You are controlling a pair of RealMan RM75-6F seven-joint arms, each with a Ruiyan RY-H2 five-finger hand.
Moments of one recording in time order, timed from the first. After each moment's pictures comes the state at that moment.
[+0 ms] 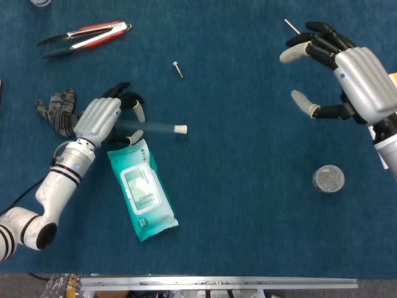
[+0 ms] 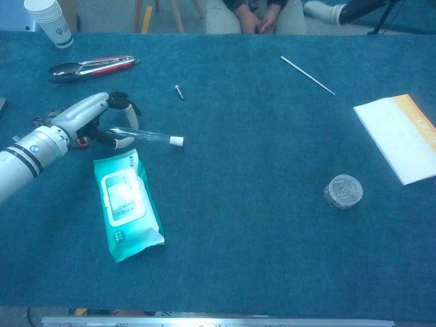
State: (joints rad) left arm -0.59 -1.63 -0.09 -1.16 1.40 0.94 -0.36; right arm 0.63 -1.02 0.30 -2.16 -1.12 1.10 -0.04
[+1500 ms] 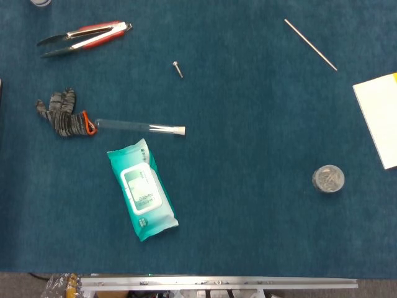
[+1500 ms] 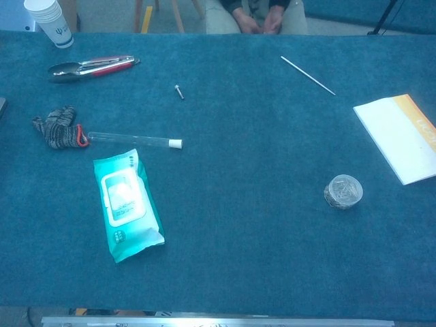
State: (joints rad) left arm -0.17 -1.13 -0.05 -1.62 1.31 1.51 0.14; right arm 0.14 -1.04 0.04 -1.91 -1.31 1.55 -0.06
